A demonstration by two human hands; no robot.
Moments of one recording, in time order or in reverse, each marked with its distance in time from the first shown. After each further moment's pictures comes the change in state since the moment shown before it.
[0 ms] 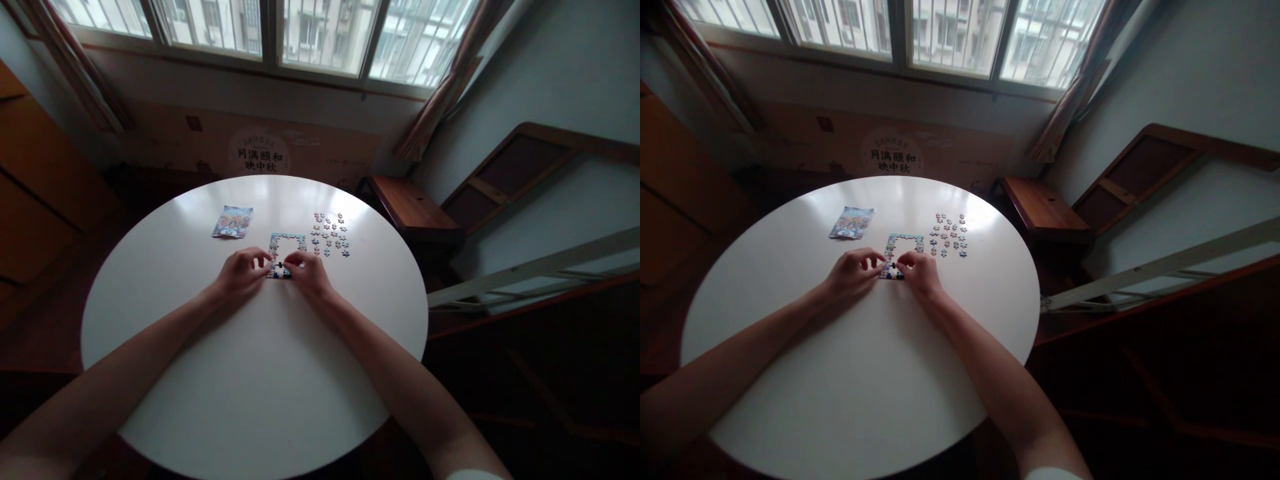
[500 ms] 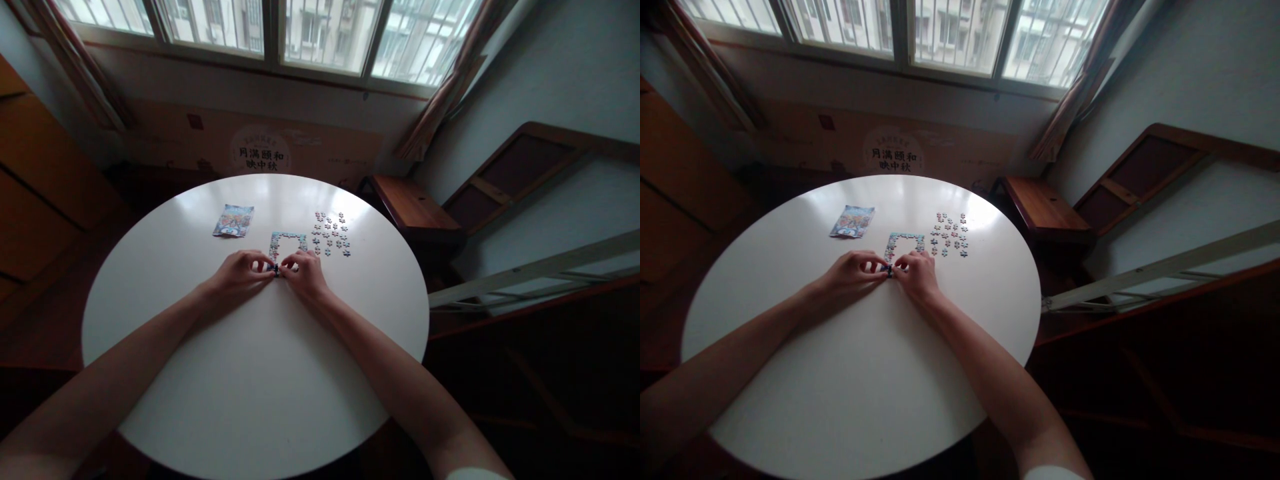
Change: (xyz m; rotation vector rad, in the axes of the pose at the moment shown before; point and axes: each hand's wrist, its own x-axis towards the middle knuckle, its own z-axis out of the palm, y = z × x) left_hand 0.000 -0.004 -0.010 0.022 -0.198 0.080; right_hand -0.005 -0.009 0.004 -0.273 -0.019 -0.038
